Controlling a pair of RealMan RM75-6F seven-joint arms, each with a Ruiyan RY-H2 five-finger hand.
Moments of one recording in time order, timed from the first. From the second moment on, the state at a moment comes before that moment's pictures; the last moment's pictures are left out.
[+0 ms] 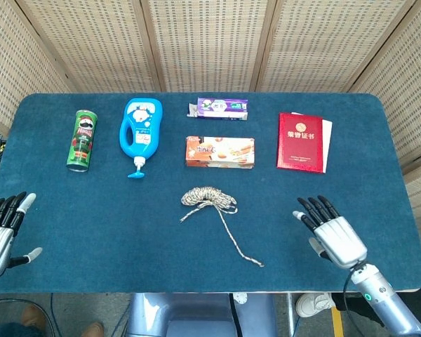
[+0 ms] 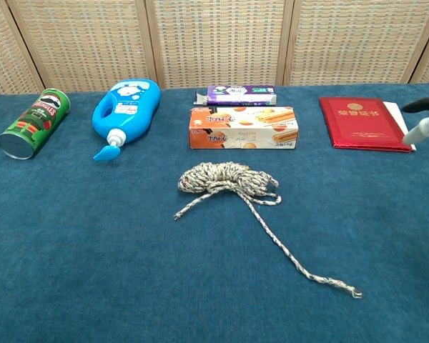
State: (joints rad) left arm -0.09 -1.11 0.00 -1.59 1.57 1.50 0.02; right arm 0.35 -1.13 0.02 -1.66 -1.72 1.19 -0.21
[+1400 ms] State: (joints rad) left arm -0.10 -1.12 -0.01 -1.64 1.53 1.46 0.11; right arm 0.67 -1.32 -0.09 -1.62 -1.76 0.78 -0.39
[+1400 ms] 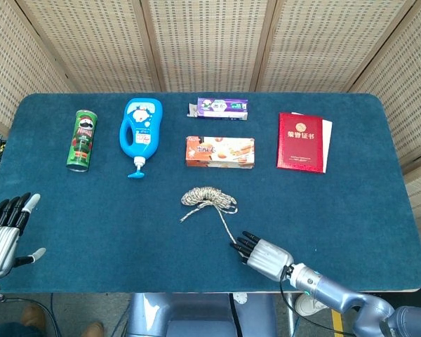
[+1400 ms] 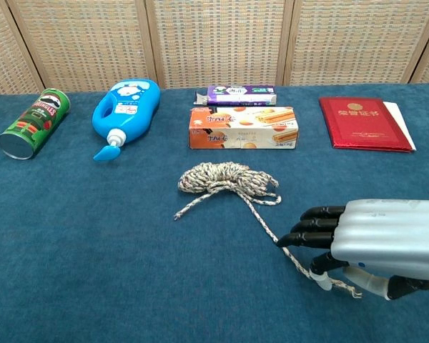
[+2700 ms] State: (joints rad) left arm -0.10 -1.12 -0.01 -1.60 1.54 1.47 0.05; right arm 0.58 -1.33 0.02 -1.63 -1.42 0.90 -0.59
